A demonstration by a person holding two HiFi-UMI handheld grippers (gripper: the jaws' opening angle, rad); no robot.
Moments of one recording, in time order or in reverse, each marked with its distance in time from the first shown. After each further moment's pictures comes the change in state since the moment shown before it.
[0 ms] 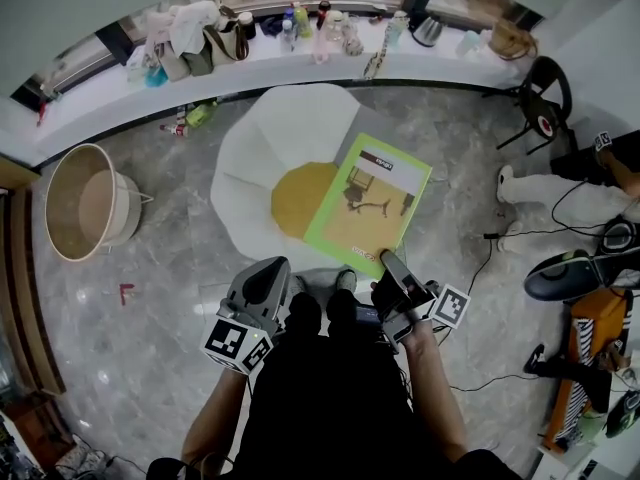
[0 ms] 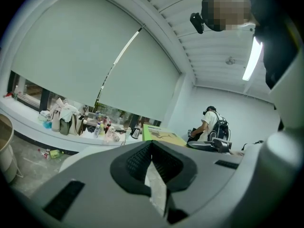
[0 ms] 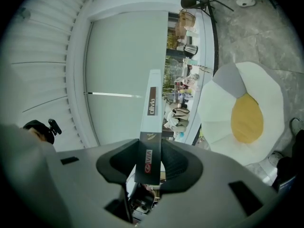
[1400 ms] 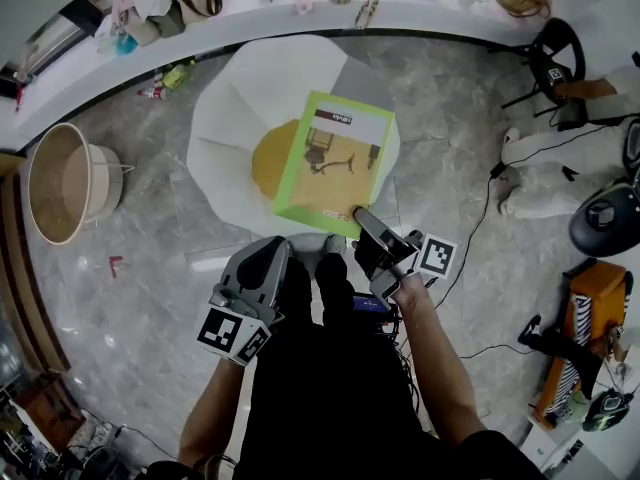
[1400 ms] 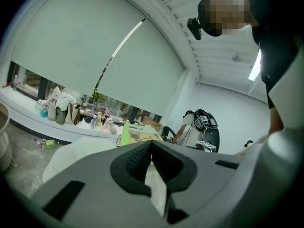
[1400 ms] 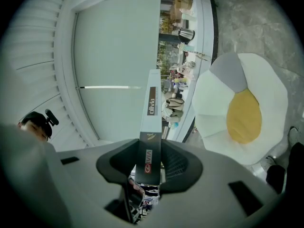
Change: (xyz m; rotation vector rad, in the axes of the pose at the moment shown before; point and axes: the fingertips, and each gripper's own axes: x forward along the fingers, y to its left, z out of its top) left arm 0.061 -0.035 -0.045 -0.045 0.051 0.005; right arm 0.014 -0.082 0.035 0.024 0.175 -0.002
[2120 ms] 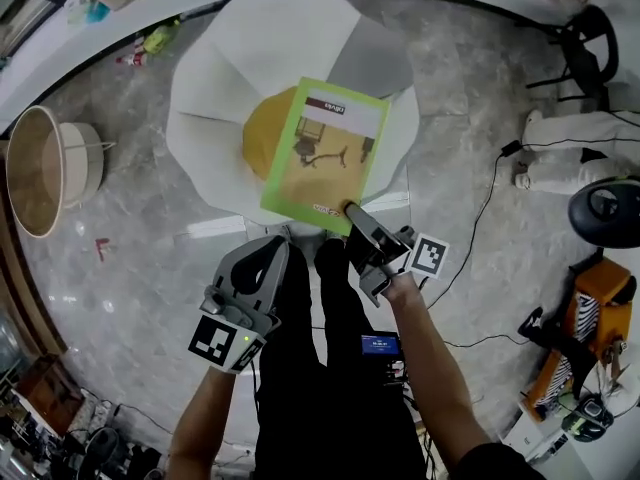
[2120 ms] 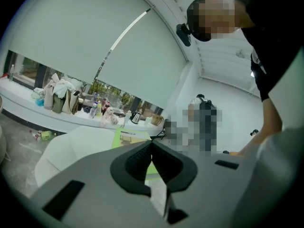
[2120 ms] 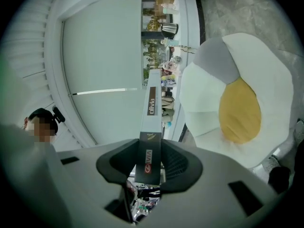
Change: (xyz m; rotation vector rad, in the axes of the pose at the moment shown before) left arm 0.067 0.061 -0.089 -0.016 0.080 -0.012; right arm 0.031 -0.152 0.008 0.100 -0.001 -0.001
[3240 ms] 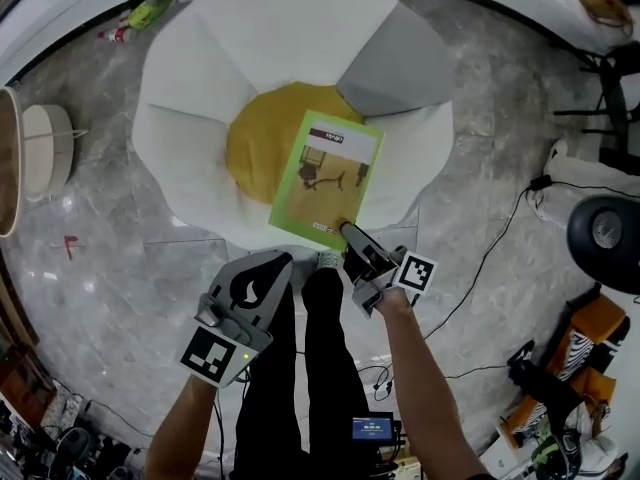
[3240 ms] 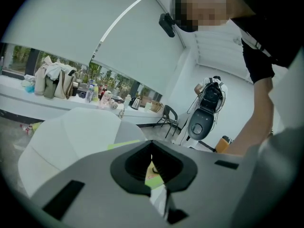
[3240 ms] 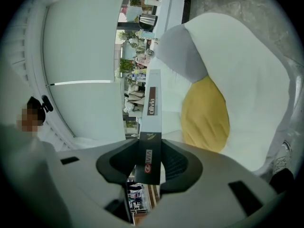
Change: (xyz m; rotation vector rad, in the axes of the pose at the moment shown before) left arm 0.103 0.086 -0.144 0.017 0.106 -0.044; right arm 0.003 -0.255 0.028 -0.014 0.093 -0.218
